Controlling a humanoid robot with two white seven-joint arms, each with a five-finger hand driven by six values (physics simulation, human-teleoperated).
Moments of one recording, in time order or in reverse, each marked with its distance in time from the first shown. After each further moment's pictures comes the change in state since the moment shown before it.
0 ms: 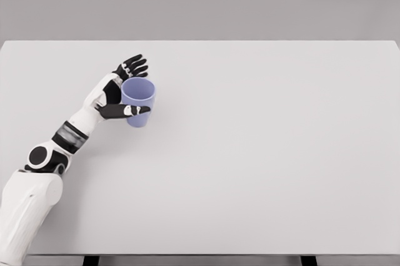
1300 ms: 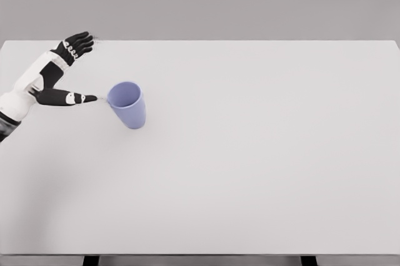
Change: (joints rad) left arm 0.043 0.303 0.093 -0.202 -0.077 -0.087 0.000; right arm 0.000 0.000 0.000 0.000 0.000 0.000 0.000
